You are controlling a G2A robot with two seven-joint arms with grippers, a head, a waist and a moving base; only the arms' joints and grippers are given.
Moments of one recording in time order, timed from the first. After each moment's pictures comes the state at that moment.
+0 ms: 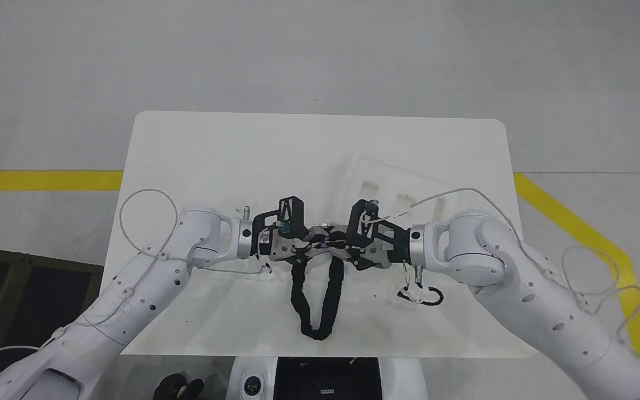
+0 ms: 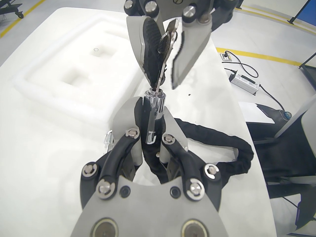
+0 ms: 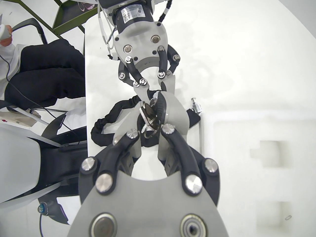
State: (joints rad) left arm 0.91 -0.91 -0.80 -1.52 1.07 -0.94 -0.02; right arm -0.91 -0.89 0.82 -1.84 -0.59 -0.58 0.65
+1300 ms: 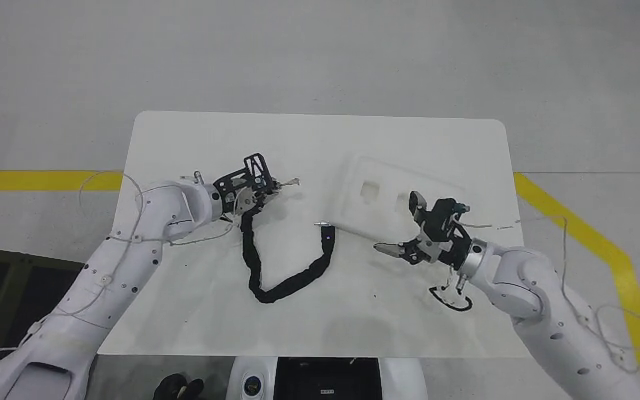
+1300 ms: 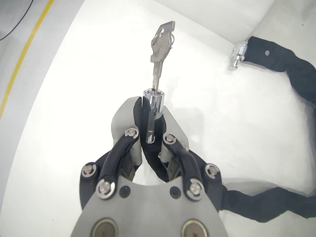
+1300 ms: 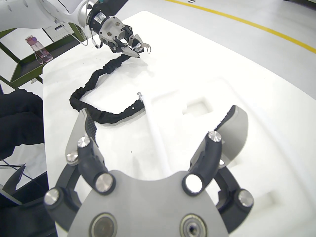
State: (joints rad) left arm 0.86 -0.90 -0.95 -1.44 1.26 -0.71 -0.25; right arm -1.33 -0.84 1.20 -1.81 -0.85 -0.59 0.13
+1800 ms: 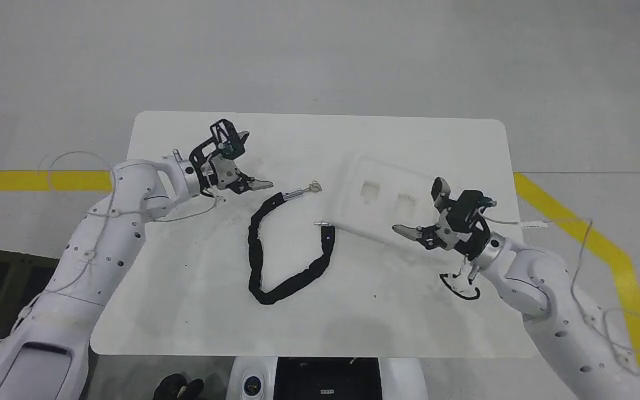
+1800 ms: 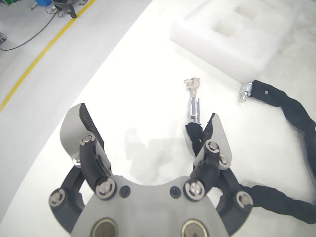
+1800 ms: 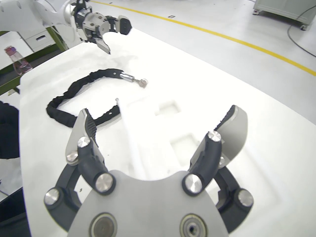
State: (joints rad) left arm 0.77 -0.91 -1.03 -1.24 1.21 -0.80 0.00; right arm -1.35 -0.85 1.28 -1.74 -0.96 -0.53 -0.04
